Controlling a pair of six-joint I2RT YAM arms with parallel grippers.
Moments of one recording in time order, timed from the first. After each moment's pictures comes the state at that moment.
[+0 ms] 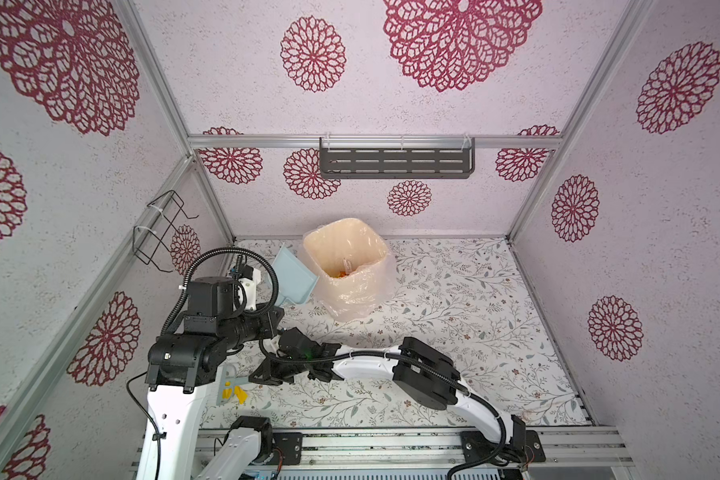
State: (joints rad) left arm -0.08 0.89 1.34 -1.19 0.31 -0.28; right arm 1.27 2.42 1.82 0.18 -0.45 1.30
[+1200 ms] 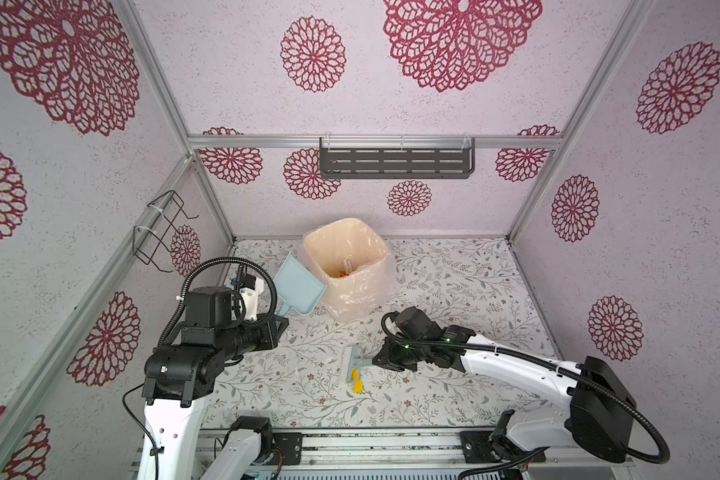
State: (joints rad) left arm -0.08 0.84 1.30 -1.23 0.41 -0.30; right arm 0.94 1.35 0.91 -0.44 -0.35 1.03
